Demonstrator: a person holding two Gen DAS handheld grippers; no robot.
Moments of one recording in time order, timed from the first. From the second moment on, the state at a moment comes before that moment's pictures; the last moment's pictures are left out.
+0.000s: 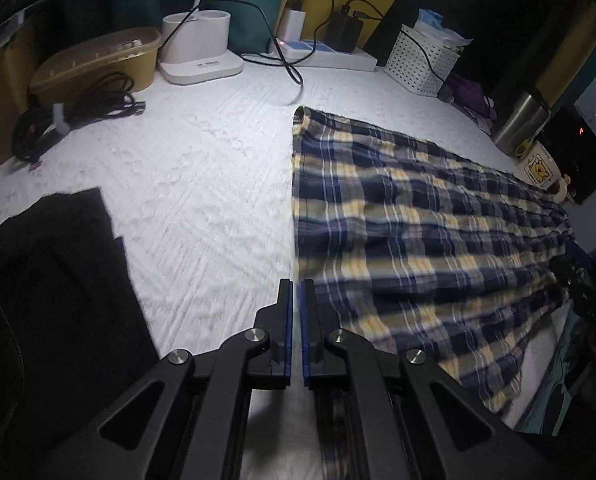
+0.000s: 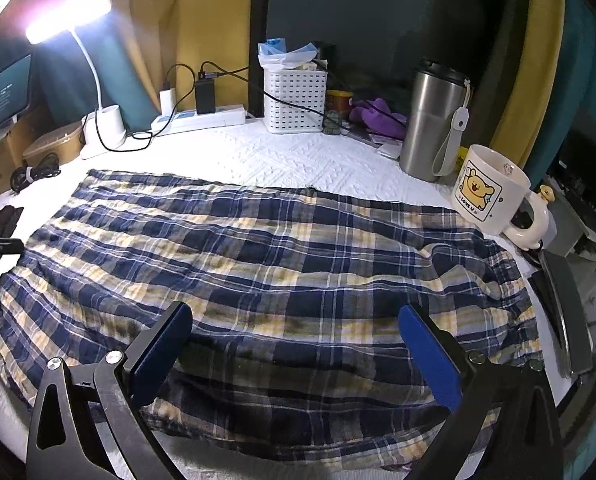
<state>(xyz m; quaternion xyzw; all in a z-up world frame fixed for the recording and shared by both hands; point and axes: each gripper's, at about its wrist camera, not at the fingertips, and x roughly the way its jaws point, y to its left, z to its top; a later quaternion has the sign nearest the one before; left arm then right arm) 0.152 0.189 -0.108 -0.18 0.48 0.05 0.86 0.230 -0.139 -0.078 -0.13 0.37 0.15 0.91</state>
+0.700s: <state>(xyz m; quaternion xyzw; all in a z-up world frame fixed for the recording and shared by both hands) 0.097 0.146 -0.118 -0.12 0.48 0.03 0.87 0.189 -0.150 -0.081 -0.13 0.37 0.14 0.91</state>
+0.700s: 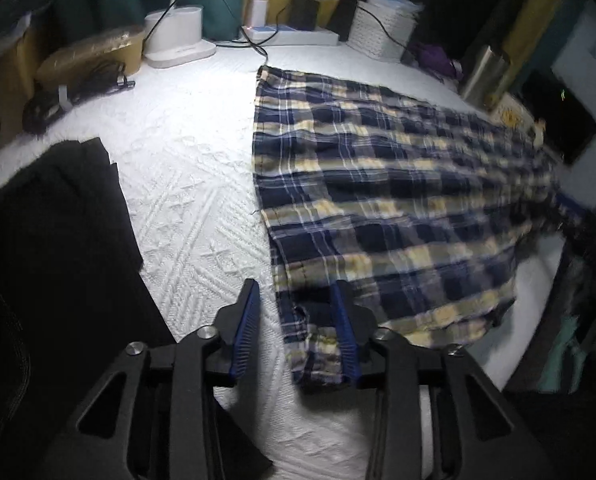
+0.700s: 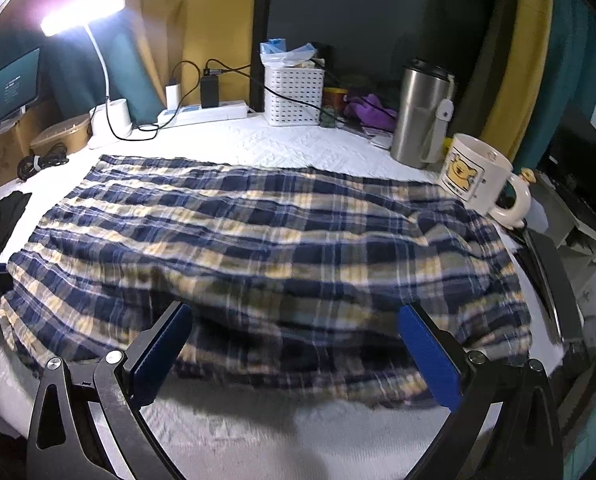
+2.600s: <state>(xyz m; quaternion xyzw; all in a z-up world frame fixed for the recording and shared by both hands) 0.094 0.046 -0.071 -0.11 0.41 -0.04 0.91 0.136 -0.261 -0.087 -0.03 0.36 0.08 0.93</state>
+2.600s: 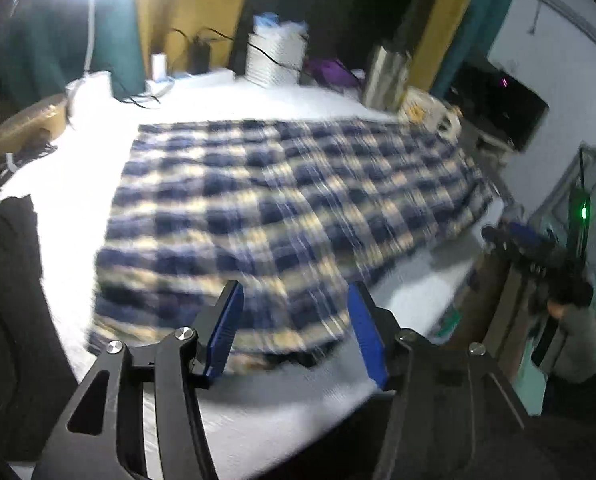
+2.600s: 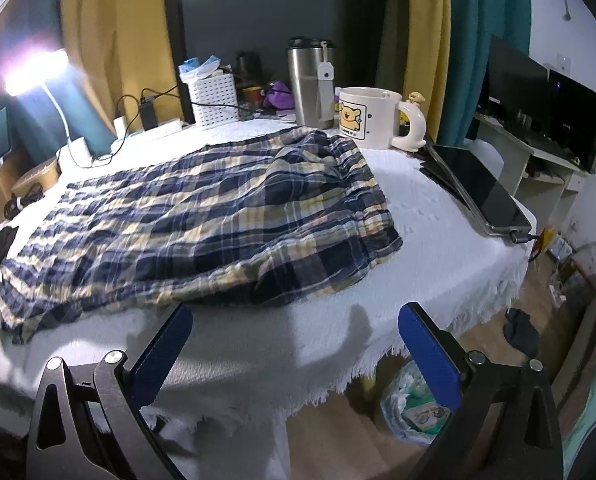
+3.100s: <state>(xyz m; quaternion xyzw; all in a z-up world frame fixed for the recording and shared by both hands) 0.160 0.123 -0.084 -0.14 0.42 0.06 0.89 0.192 -0.265 -0.105 0.04 0.41 0.12 0.90</state>
